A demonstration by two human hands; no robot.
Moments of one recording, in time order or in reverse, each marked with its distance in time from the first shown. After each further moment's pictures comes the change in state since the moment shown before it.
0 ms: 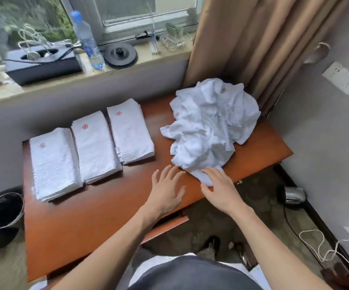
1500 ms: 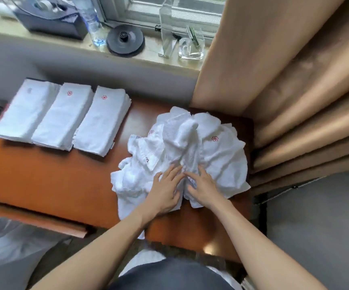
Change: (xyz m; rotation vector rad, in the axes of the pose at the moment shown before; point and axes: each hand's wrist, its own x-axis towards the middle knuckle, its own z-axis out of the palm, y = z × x) left_hand 0.326 0.199 0.058 -0.174 0.208 -0.360; right_hand 0.311 0.205 -0.201 -0.224 -0.481 -0.343
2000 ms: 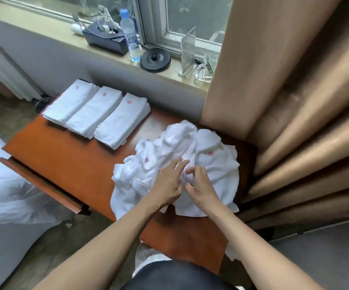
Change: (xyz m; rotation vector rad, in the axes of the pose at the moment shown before) left_hand 0.018 0.091 -0.006 -0.147 0.285 -0.303; right_hand -0.015 0.023 -0.051 0.220 0.037 -0.365
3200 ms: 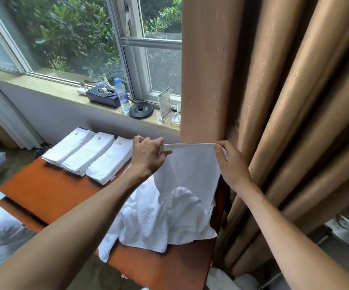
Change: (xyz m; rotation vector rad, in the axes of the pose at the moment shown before) left_hand 0.048 0.135 -0.127 0.464 0.581 0.032; right_hand -0.034 -0.024 -0.224 0.112 0.508 -0.291
